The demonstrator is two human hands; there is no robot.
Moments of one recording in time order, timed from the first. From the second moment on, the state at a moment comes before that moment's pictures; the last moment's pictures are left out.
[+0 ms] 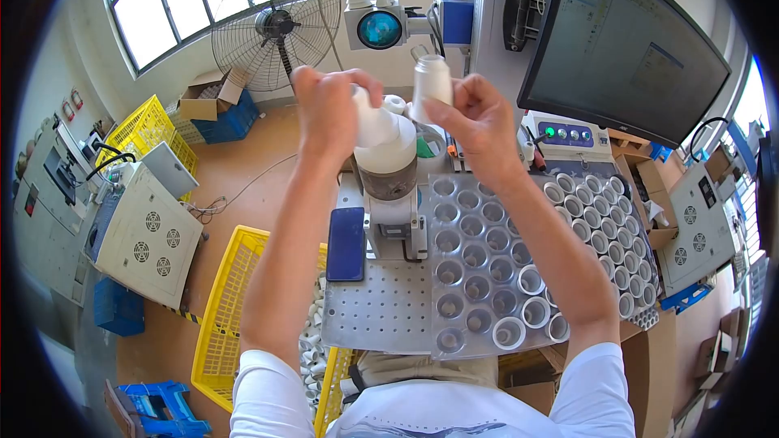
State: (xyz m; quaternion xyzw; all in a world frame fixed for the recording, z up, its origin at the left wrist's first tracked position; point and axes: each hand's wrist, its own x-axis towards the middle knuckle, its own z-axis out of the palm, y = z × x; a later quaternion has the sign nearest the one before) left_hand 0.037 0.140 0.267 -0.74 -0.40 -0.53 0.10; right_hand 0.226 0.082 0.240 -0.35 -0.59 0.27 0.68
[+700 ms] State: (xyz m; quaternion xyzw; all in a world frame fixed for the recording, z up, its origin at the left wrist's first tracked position) left_hand -0.168 0.039 0.025 -0.59 -0.58 -0.52 -0.20; right_hand 0.283 -0.139 0.164 -0.49 -0.87 0.12 -0.01
